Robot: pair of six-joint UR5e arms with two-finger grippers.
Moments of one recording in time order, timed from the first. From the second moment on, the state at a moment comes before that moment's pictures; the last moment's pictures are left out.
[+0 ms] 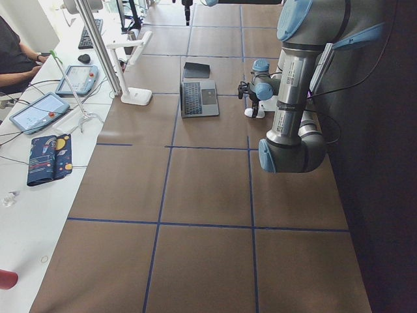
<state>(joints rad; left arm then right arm) -0.11 -1.92 -1.98 -1.61 -1.65 -1.47 1.17 -1.30 1.70 -1.50 2.25 0.46</state>
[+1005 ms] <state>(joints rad) -0.31 -2.22 -1.92 -1.40 -1.70 -1.39 1.17 -1.30 1.71 -1.50 2.25 0.46</state>
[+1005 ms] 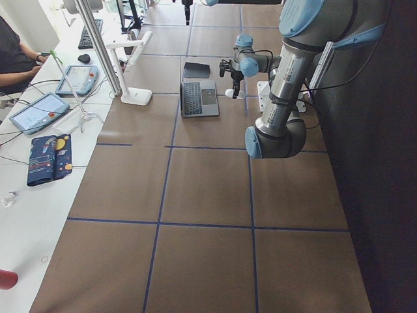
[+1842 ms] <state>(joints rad) -0.37 -2.77 -1.21 -1.58 -1.71 -1.48 1.17 -1.31 1.71 -1.50 2.25 0.47</state>
